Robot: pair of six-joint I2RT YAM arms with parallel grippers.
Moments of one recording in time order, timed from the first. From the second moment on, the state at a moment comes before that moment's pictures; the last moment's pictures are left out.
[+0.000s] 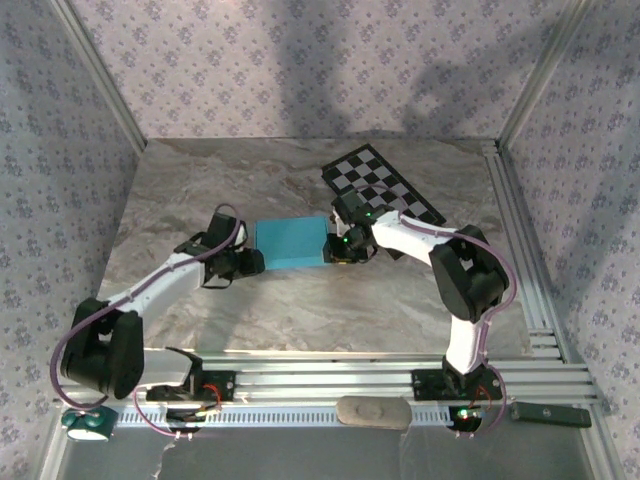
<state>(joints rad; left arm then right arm) -0.38 1.31 0.76 -0.51 0.10 -0.50 0.62 1.87 1.26 -0.58 -0.29 0.51</state>
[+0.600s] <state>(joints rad) -0.38 1.51 0.79 -0.39 0.15 -0.46 0.62 1.88 1.27 -0.58 -0.29 0.51</state>
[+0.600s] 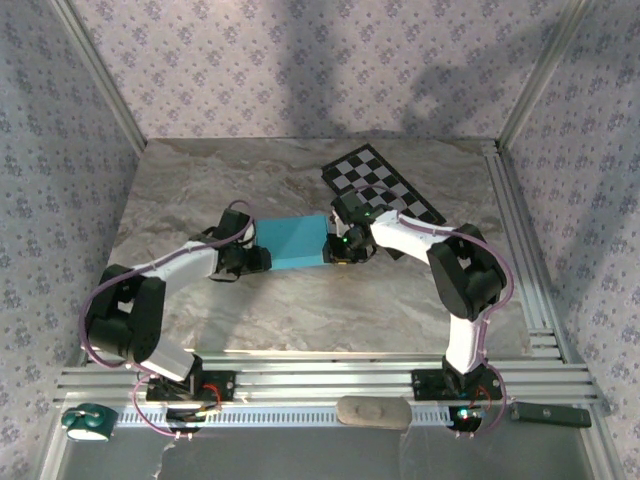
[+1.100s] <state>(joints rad) -0.39 1.50 0.79 -0.38 0.20 -0.51 0.61 1.89 1.27 -0.58 -0.29 0.51</state>
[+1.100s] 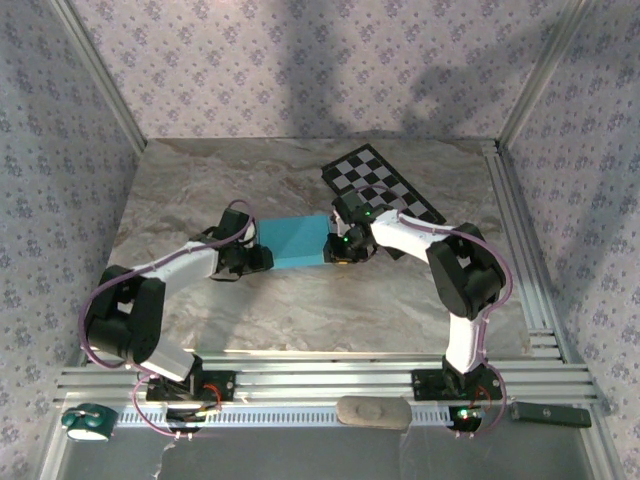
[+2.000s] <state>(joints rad) -0.35 1.49 0.76 -0.37 0.32 -0.59 0.59 1.92 1.32 -0.64 -0.31 0.46</state>
